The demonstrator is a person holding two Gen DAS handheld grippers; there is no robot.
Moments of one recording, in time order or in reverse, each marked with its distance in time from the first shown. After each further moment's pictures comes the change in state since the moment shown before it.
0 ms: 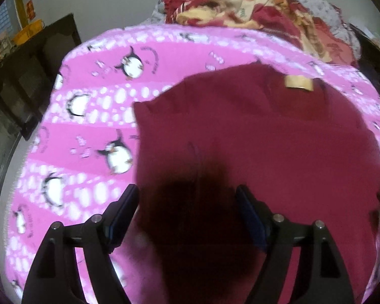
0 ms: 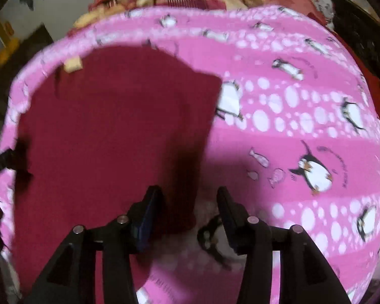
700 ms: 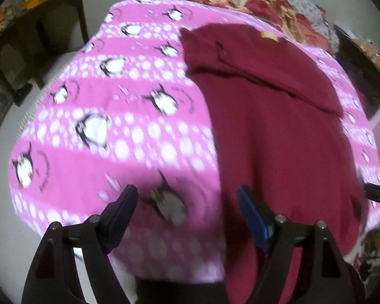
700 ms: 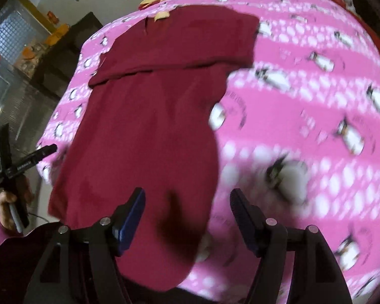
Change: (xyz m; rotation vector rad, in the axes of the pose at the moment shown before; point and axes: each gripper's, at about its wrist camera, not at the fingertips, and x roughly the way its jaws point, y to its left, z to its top) left arm -0.106 0.068 -0.182 -0.059 0.106 -0.154; right arm -0.074 0.032 -0.182 -0.055 0.109 0.285
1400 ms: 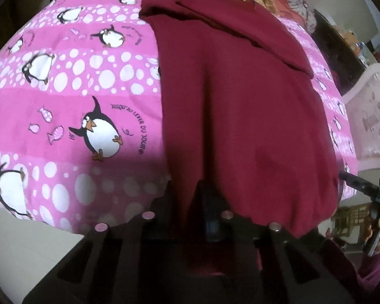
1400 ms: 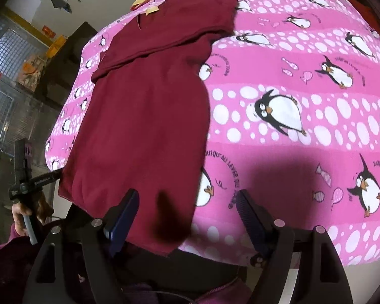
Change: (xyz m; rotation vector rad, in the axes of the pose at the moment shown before) left arm 0.024 -0.026 -0.042 0.009 0.153 -0.208; right arm -0.007 -0.016 -0.046 0.099 -0.003 0.055
